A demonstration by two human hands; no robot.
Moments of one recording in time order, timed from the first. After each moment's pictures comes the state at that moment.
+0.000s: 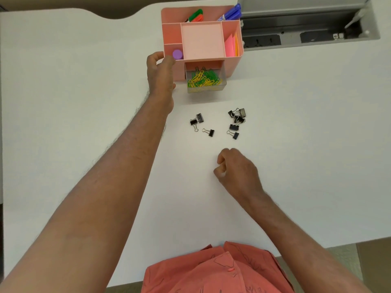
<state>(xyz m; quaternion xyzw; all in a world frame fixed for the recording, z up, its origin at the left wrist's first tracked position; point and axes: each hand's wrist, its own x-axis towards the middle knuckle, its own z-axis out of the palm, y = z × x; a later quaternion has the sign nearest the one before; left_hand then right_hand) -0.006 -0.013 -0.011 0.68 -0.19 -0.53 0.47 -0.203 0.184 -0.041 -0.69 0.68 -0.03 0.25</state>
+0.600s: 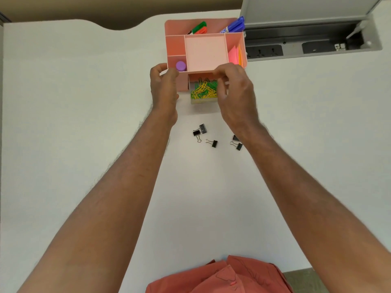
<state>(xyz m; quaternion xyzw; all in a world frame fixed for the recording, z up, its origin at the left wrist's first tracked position) -0.005 -0.018 -0.018 0.67 -0.19 -0.54 0.48 -0.166 0.001 -0.009 -0.68 0.62 -0.34 0.22</state>
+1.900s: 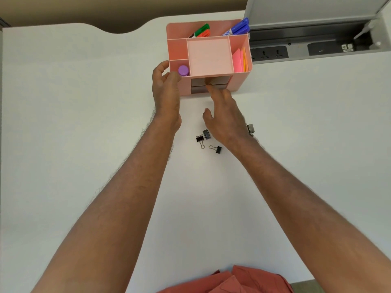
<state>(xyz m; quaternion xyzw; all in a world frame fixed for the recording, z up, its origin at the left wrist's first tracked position) -0.007 -0.026 -0.025 0.65 -0.21 -0.52 0.50 -0.148 0.013 -0.044 -0.69 0.65 -0.15 0.28</state>
